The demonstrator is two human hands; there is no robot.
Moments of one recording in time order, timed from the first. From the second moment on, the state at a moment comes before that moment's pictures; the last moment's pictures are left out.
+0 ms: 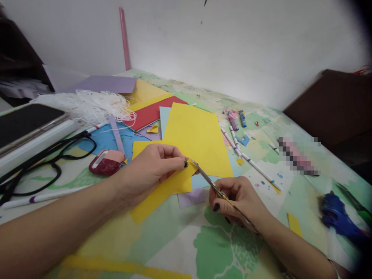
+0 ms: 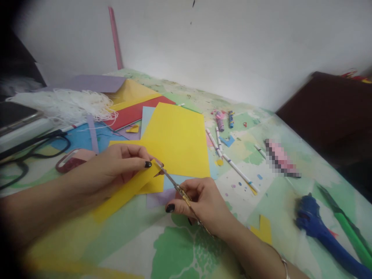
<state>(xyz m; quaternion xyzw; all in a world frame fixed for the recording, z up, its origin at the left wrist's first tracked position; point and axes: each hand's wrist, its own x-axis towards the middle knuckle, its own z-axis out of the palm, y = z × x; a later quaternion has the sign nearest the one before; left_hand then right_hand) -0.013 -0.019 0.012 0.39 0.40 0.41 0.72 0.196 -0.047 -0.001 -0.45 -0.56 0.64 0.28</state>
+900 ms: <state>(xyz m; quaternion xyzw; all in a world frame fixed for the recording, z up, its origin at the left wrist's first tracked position) -0.013 -0.021 0.020 0.44 0.46 0.40 0.66 0.195 -0.045 0.001 -0.47 -0.55 0.64 0.26</state>
